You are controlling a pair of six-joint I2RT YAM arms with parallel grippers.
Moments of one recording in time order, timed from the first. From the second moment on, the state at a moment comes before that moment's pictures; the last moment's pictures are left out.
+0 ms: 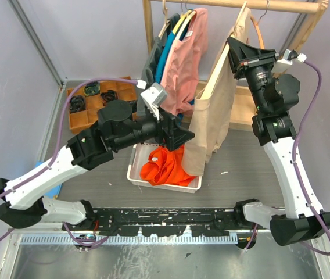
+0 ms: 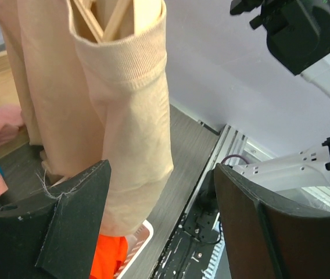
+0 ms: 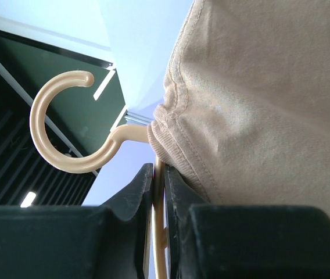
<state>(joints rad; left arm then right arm) -1.10 1.26 1.55 -0.37 0.02 -0.33 0.18 1.14 1.38 0.18 -0.08 1.53</state>
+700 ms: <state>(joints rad) -1.12 1.37 1.50 -0.32 -0.07 -0.25 0.18 1.18 1.40 0.21 -0.06 1.56</state>
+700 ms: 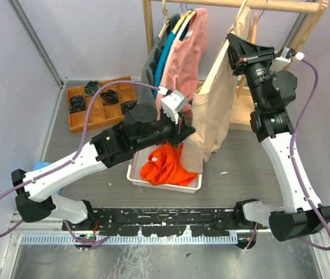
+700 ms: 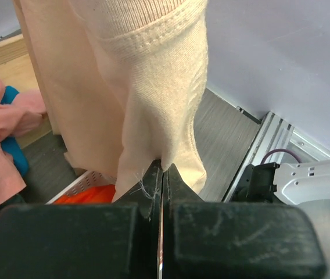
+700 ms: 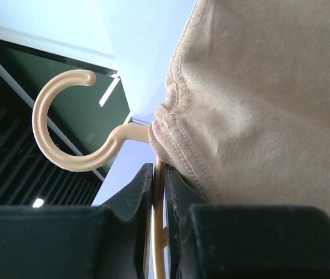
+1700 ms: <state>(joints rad) -1.17 1.23 1.34 -0.36 -0.11 -0.32 0.18 1.28 1.46 0.23 -0.02 1.65</state>
